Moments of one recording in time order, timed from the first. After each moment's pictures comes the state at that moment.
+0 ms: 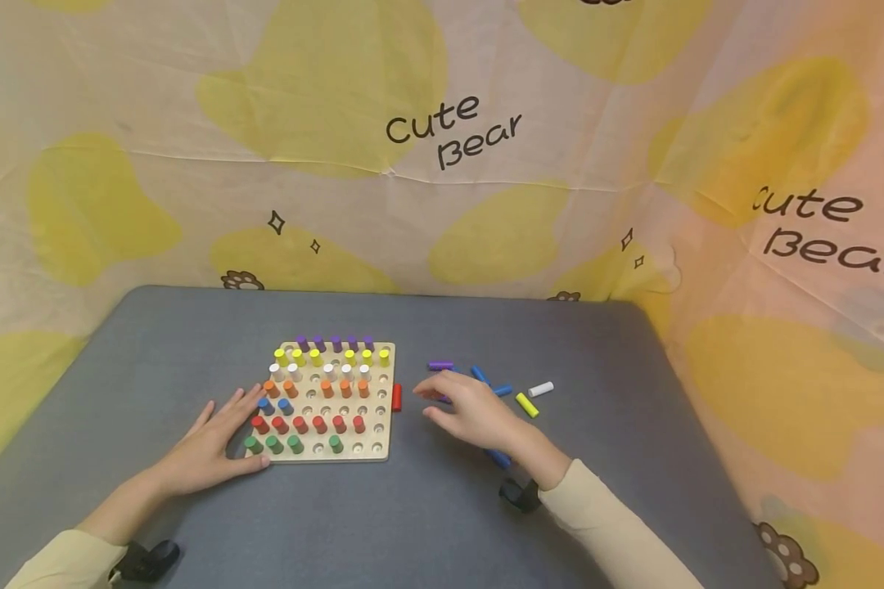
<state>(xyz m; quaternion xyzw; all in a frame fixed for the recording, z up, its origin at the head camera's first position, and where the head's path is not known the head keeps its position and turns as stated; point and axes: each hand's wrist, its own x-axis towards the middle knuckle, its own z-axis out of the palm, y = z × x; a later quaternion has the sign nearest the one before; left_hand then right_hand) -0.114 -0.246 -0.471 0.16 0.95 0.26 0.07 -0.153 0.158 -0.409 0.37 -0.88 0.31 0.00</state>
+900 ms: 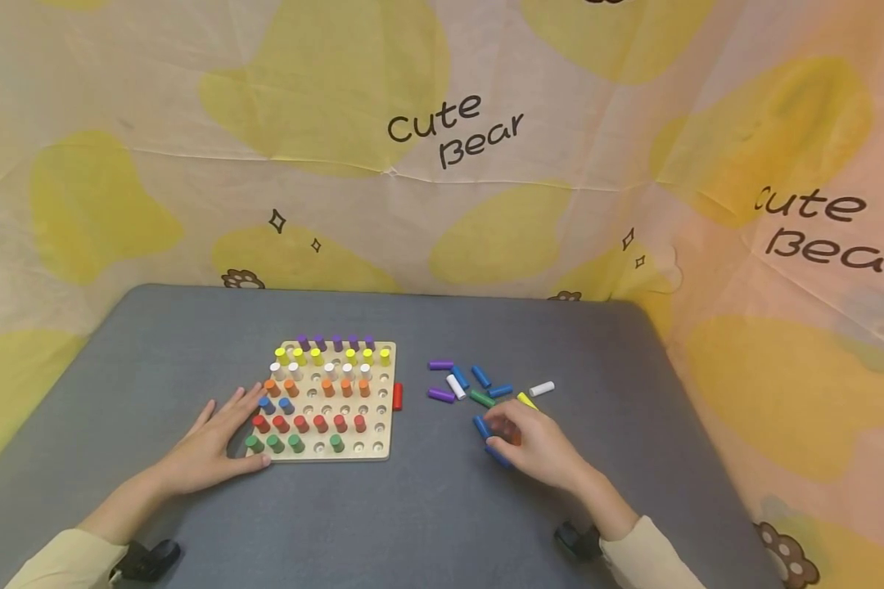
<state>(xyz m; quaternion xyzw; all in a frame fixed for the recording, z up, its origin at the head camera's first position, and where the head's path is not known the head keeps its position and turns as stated) -0.114 -0.246 -0.472 0.16 0.95 0.26 0.07 -0.115 0.232 -0.437 0.29 -0.90 0.31 0.04</state>
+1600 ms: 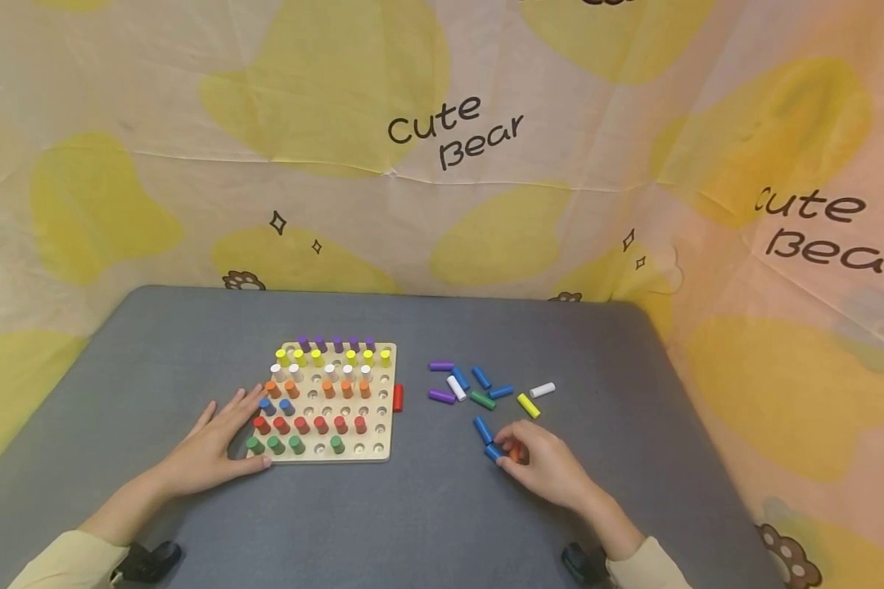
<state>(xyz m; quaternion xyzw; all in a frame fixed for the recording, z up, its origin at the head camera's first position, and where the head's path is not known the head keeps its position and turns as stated) -0.113 -0.245 -0.470 0.15 0.95 0.26 0.07 -0.100 0.244 -0.463 0.26 -0.92 0.30 0.04</state>
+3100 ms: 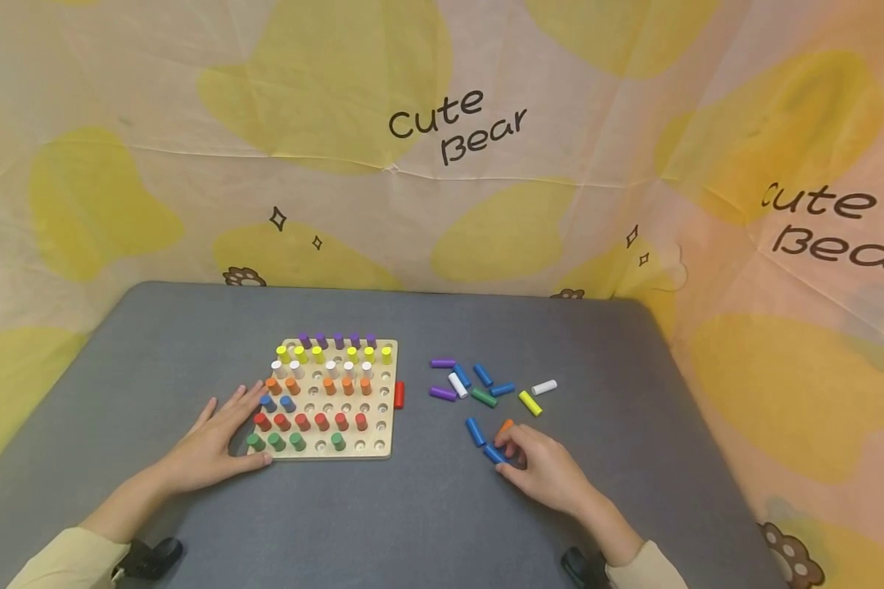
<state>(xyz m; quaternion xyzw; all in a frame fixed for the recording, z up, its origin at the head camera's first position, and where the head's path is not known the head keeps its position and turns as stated) -0.116 -0.248 -0.475 0.16 0.95 0.26 0.07 -0.094 0.242 -0.467 0.26 -0.92 0.28 0.03</state>
